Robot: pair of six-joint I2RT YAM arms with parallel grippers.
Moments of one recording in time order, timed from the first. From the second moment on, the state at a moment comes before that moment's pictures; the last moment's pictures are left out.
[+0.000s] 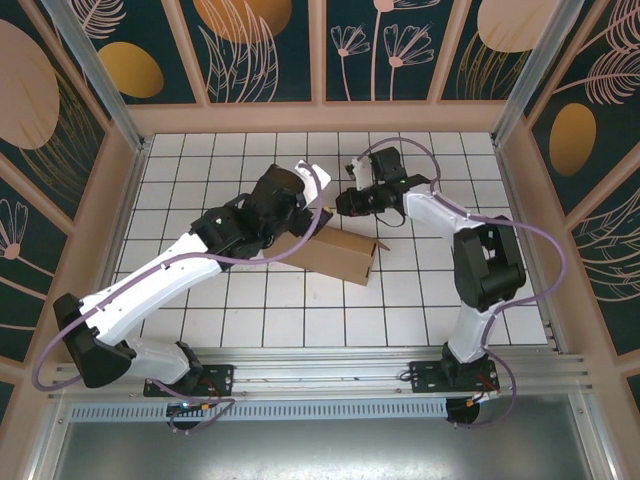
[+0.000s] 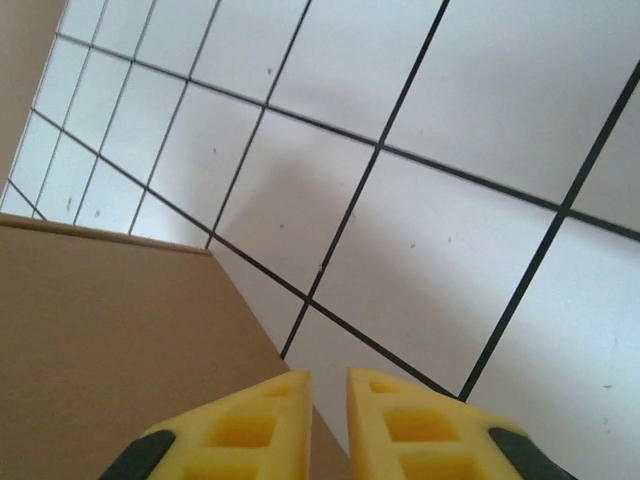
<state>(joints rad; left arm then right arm) -0.90 1.38 1.41 -0.58 -0.41 0.07 0.42 1.79 1.32 -0.40 -0.52 0.22</state>
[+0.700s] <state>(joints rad) -0.69 1.36 1.01 -0.02 -0.01 -0.75 0.46 1.52 1.15 -0.31 -0.37 0.31</state>
